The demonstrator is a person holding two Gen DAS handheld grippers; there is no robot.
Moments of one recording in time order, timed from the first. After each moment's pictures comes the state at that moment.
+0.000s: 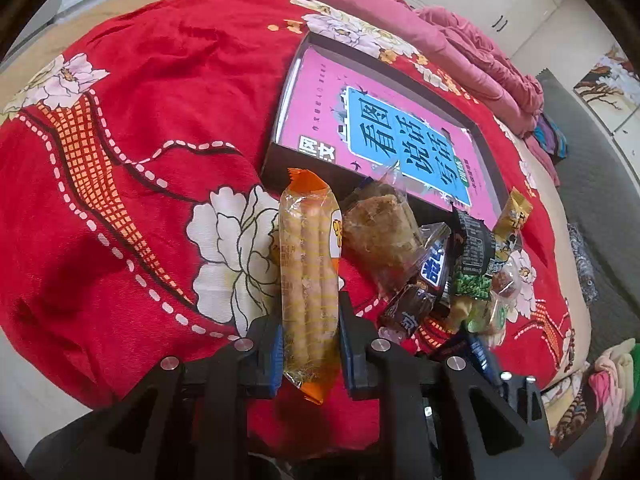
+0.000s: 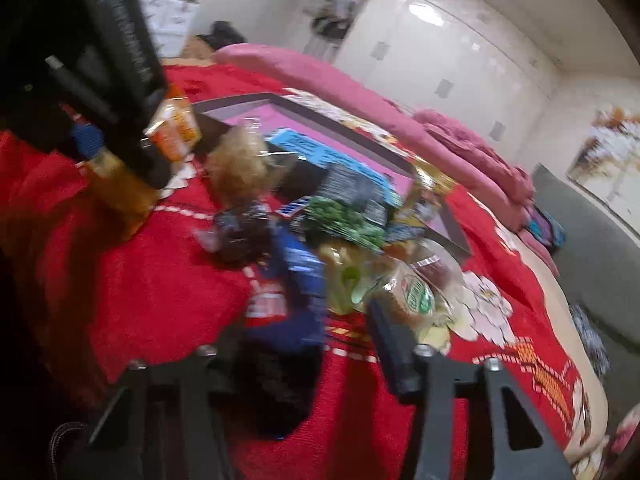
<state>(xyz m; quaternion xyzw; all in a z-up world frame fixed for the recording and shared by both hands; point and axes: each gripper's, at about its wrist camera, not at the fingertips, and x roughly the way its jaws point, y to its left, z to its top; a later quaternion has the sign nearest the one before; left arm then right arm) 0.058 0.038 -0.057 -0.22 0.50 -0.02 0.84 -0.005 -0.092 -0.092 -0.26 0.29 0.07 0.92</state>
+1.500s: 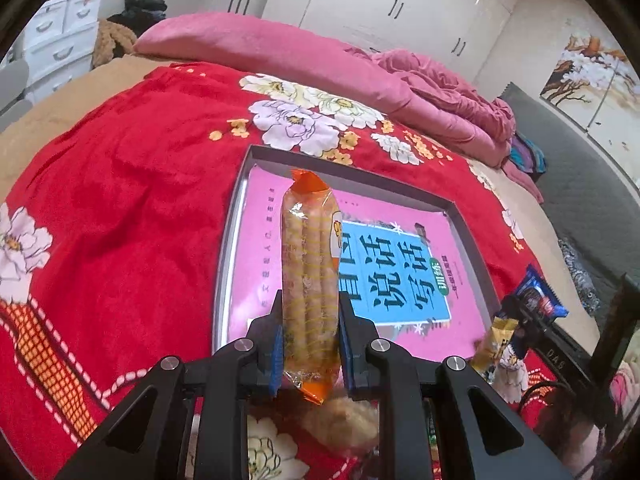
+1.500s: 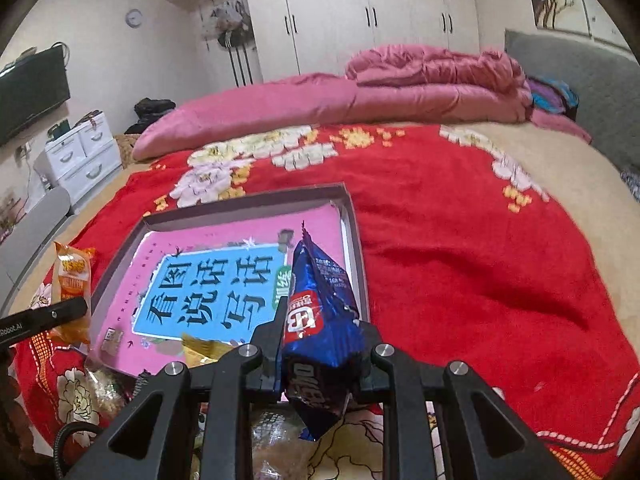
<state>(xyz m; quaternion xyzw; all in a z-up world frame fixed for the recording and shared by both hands) 0.152 0.040 -0.007 -0.17 0.40 -0.05 0.90 0.170 -0.233 -0.009 0.04 0.36 0.08 0.93</state>
